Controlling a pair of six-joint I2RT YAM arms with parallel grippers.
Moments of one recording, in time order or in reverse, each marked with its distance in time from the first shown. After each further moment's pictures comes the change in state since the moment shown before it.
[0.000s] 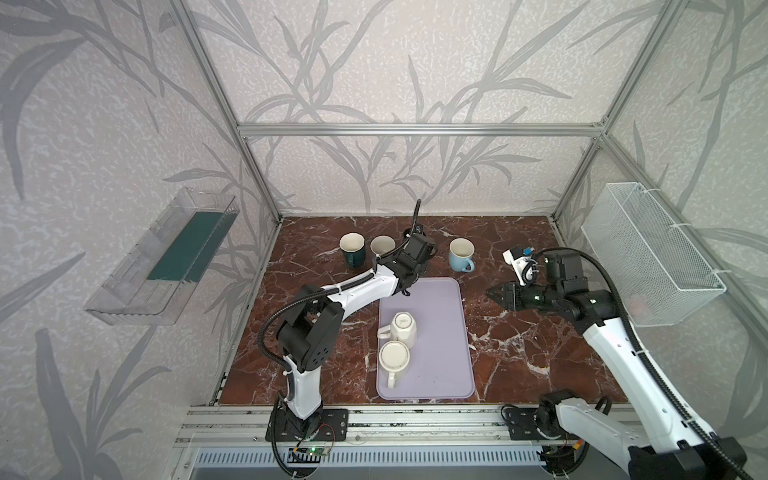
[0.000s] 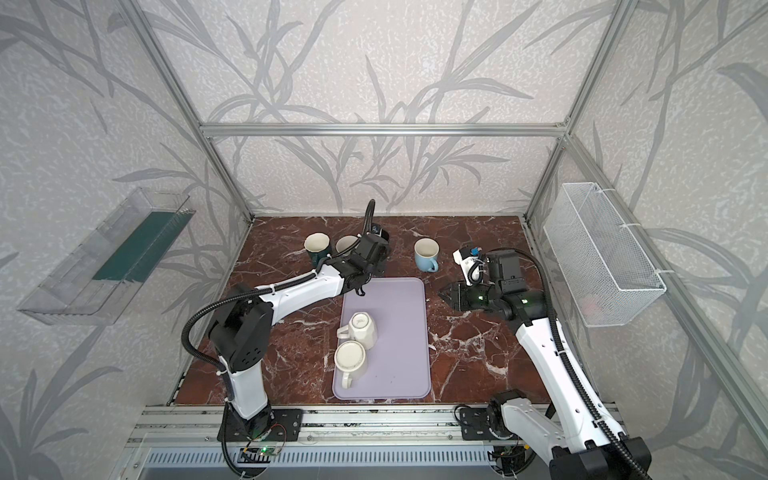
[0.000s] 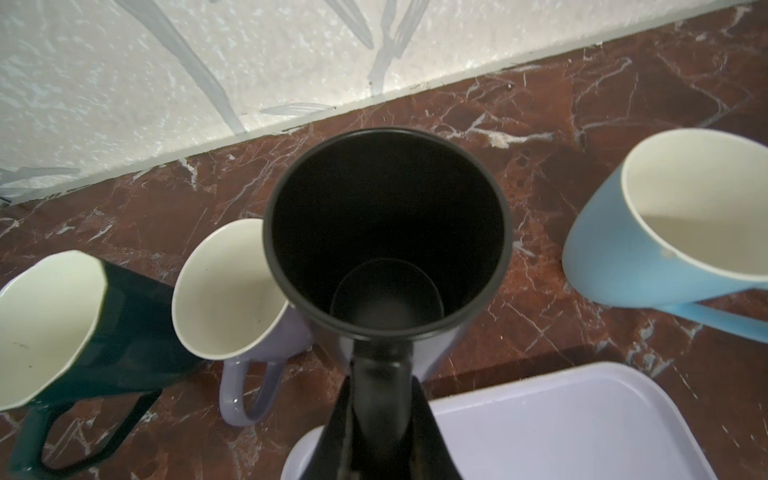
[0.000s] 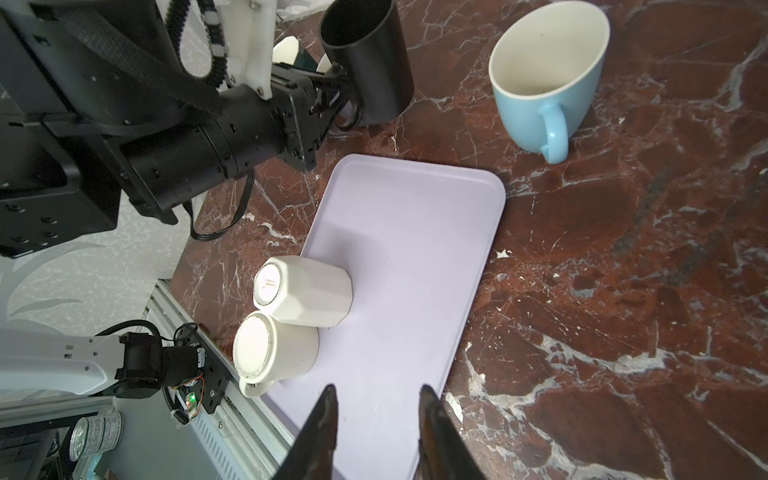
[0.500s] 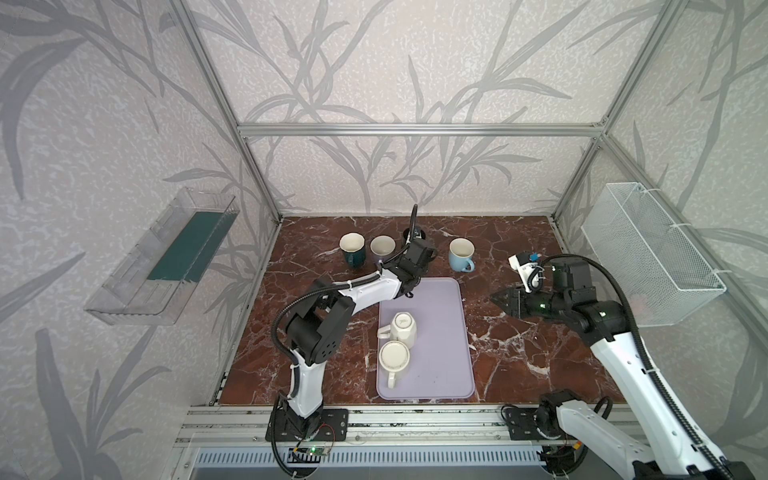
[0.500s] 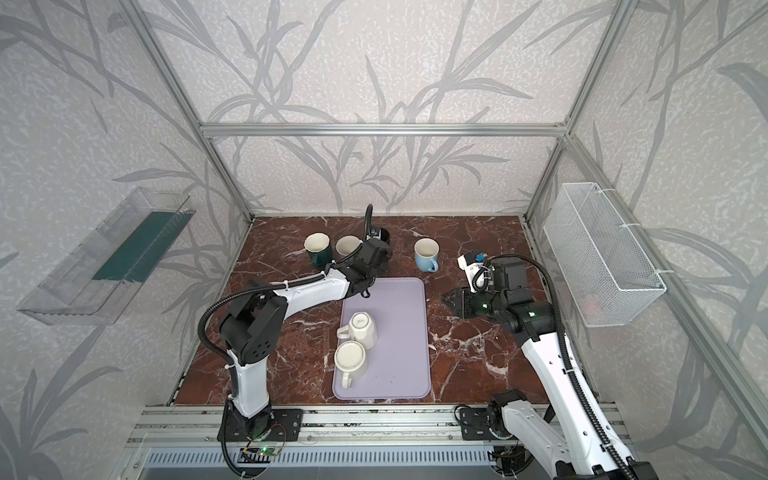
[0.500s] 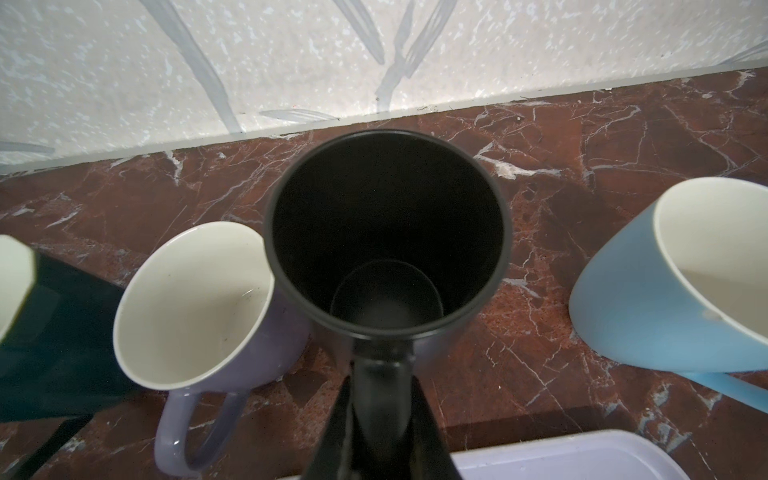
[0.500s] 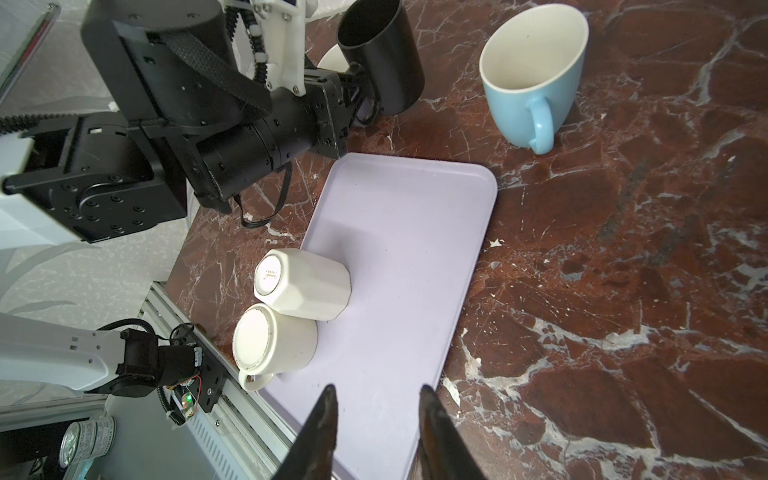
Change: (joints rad) left arm 0.004 0.068 -0.052 0.182 -0.026 -0.064; right arm 0.000 -0.083 -0.018 -0.039 0.024 0.008
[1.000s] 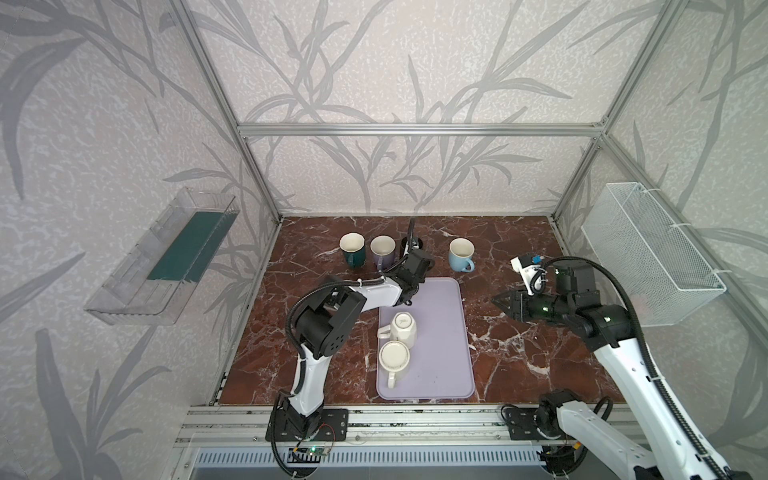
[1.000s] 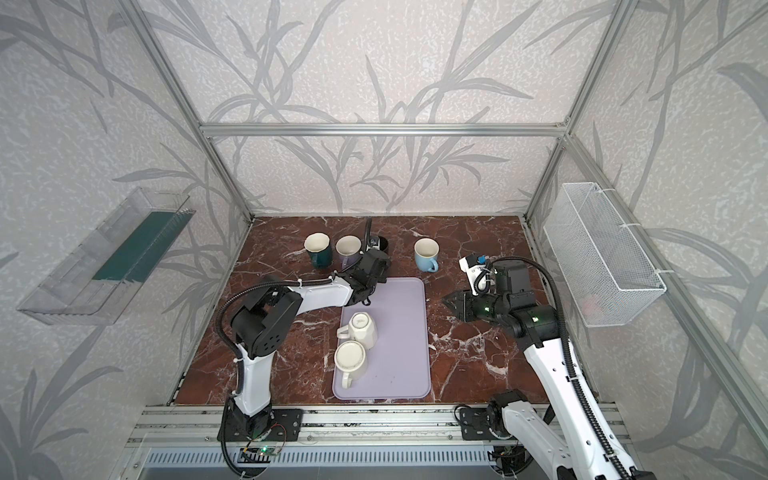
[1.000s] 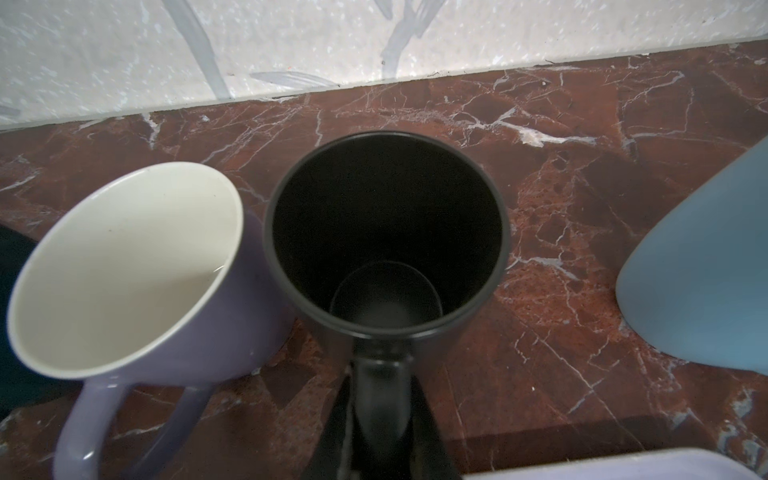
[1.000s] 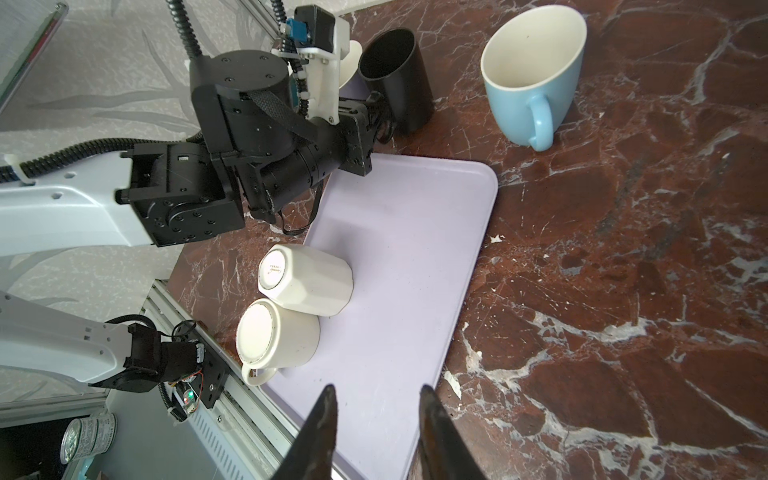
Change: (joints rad) left arm 0.007 0.079 -0.087 0.173 -0.003 -0.006; right arm 0.000 -0.031 -0.001 -0.023 0.001 0.000
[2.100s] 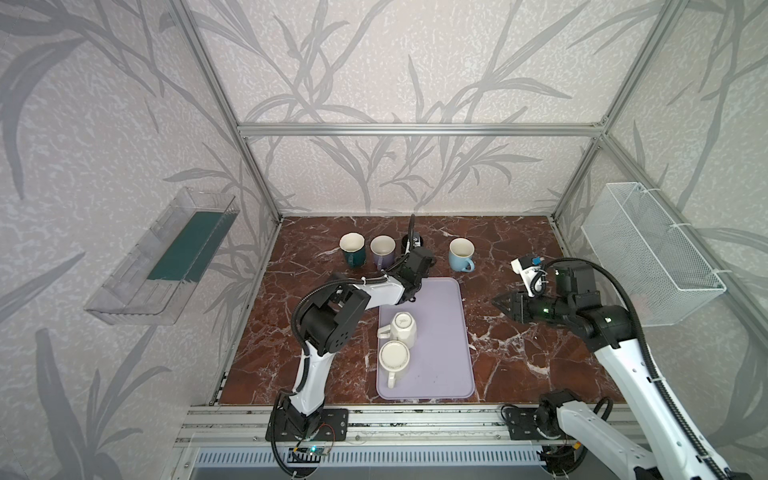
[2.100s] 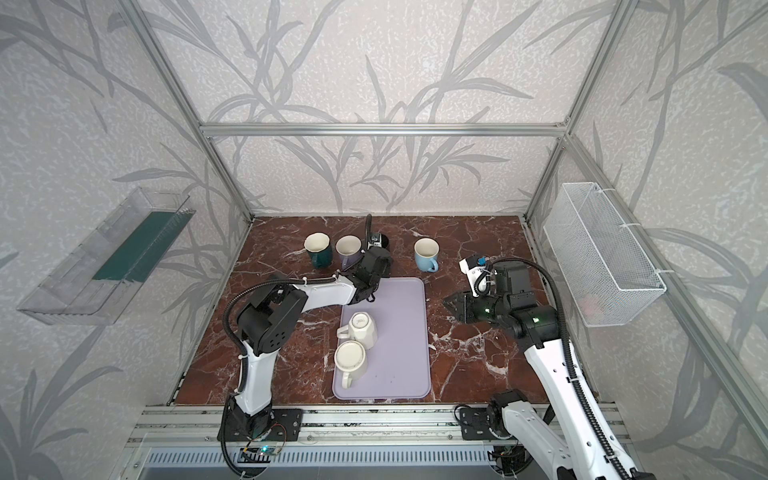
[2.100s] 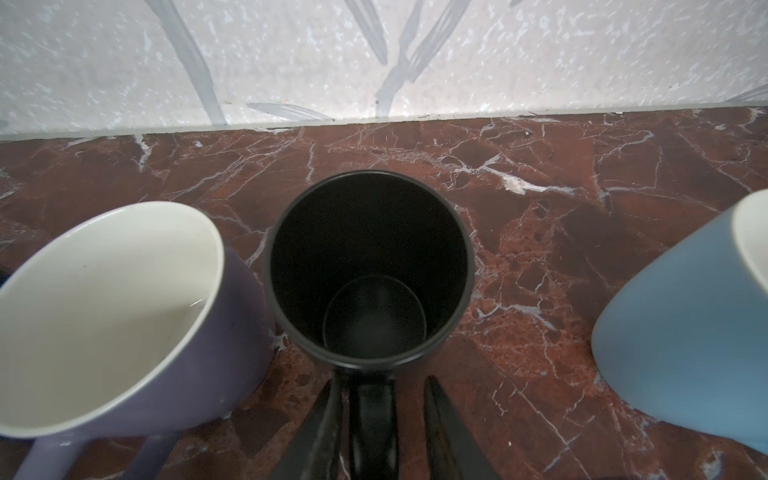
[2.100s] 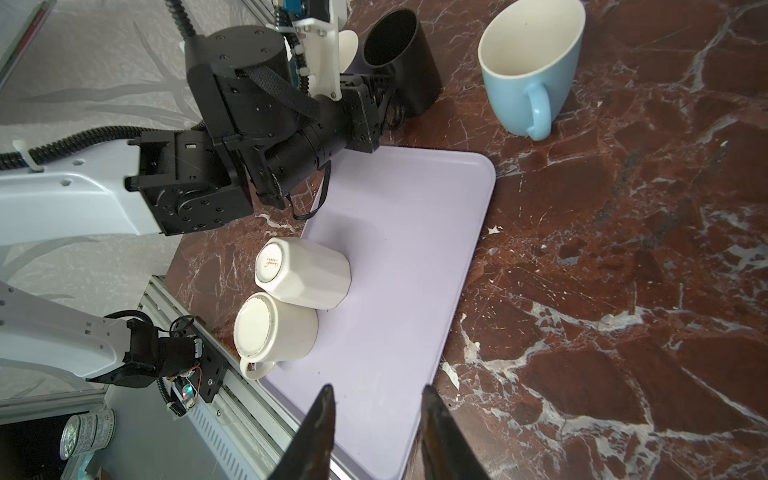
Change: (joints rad) left arm 0.000 0.037 0.042 0.073 -0.007 -0.016; right arm 0.000 -0.004 0.001 -0.028 0.006 -0.008
